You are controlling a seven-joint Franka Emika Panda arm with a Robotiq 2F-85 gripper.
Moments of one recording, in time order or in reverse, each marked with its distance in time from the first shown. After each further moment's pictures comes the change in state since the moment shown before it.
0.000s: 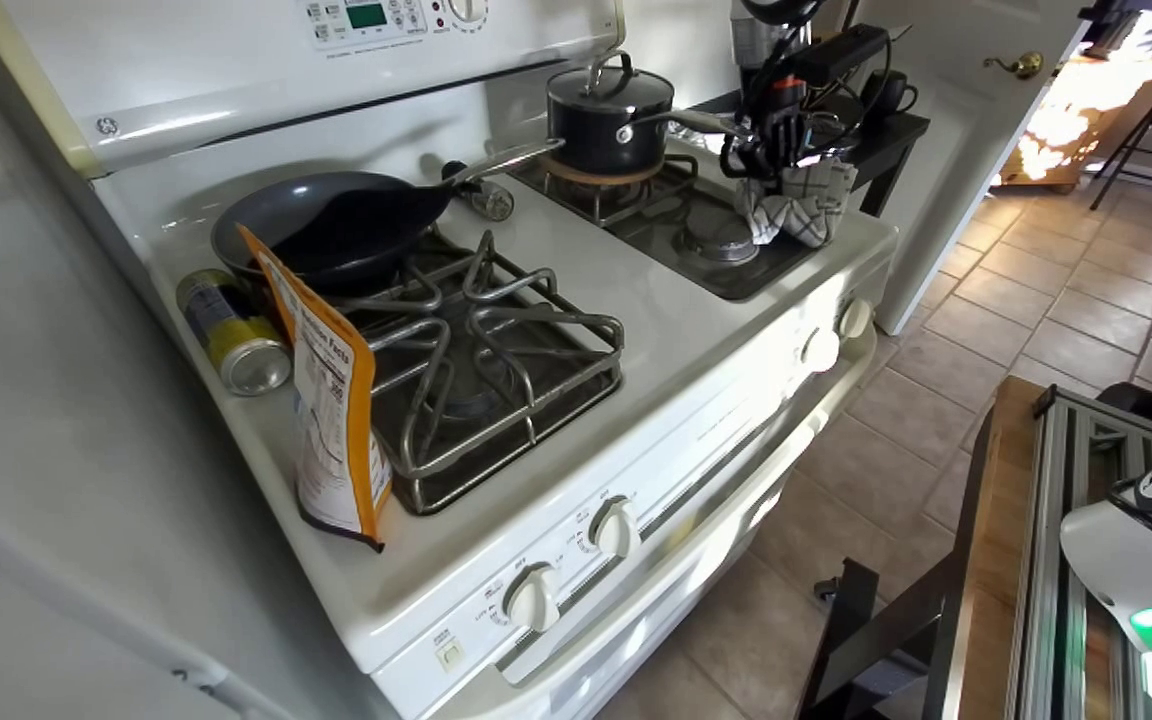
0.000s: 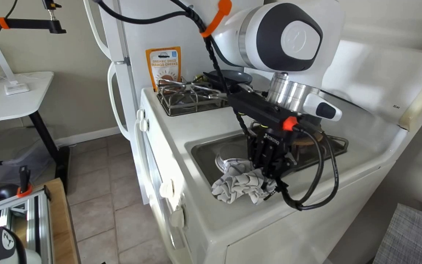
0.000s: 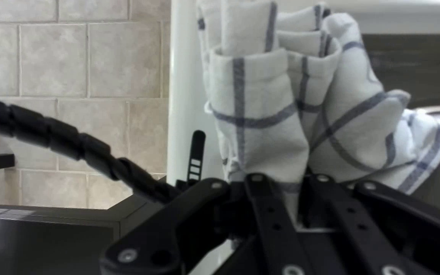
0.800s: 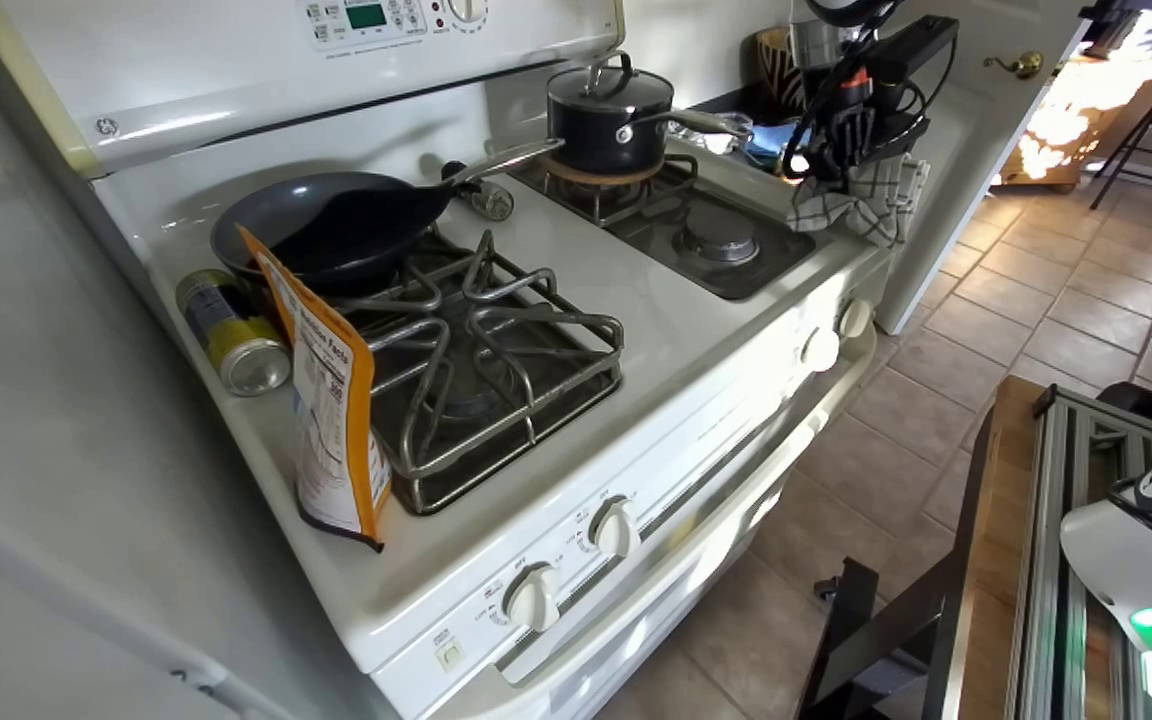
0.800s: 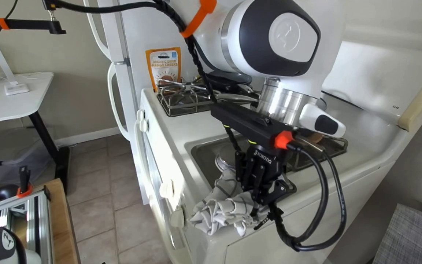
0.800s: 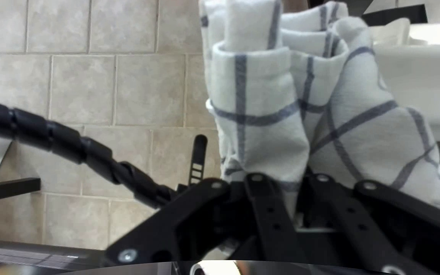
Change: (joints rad) arm -0.040 -0.130 -0.034 -0.160 -0.095 -0.001 -0.023
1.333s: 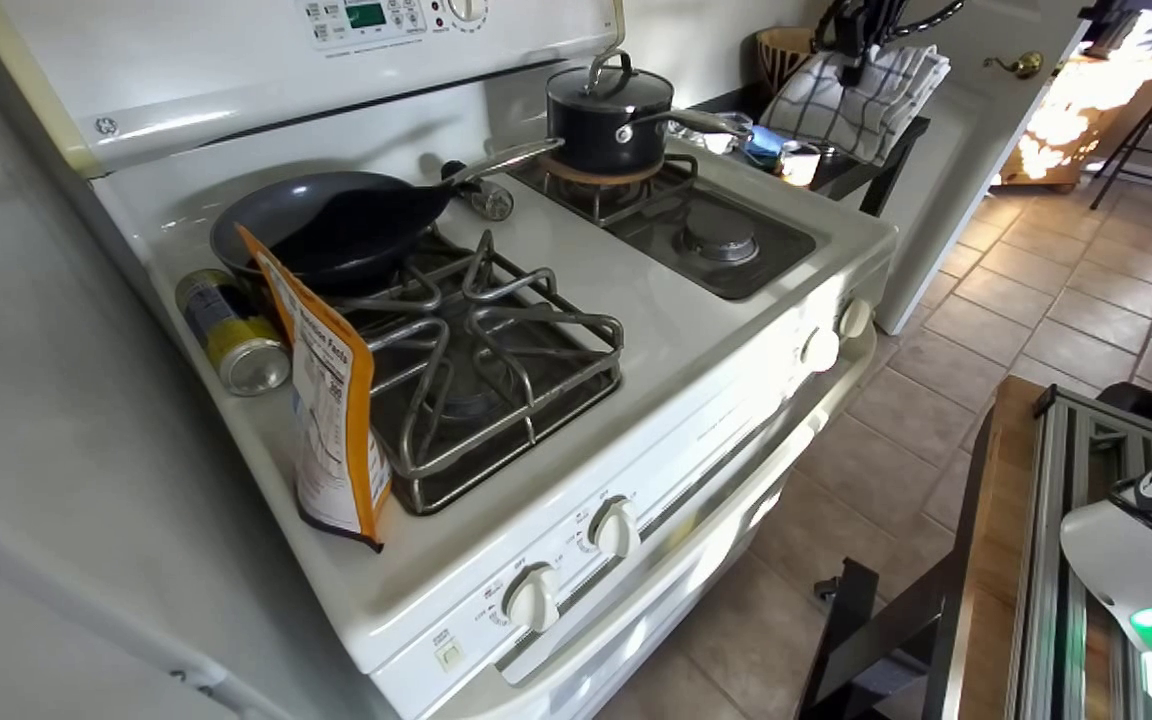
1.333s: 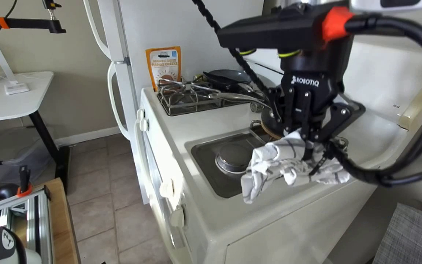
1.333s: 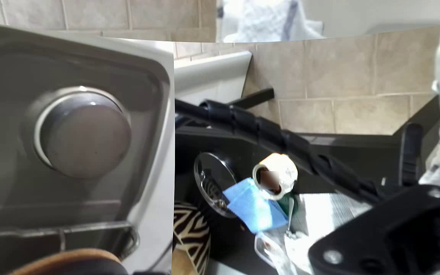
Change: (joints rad) arm -0.019 -0.250 -0.029 0.012 0.013 0.106 -0.051
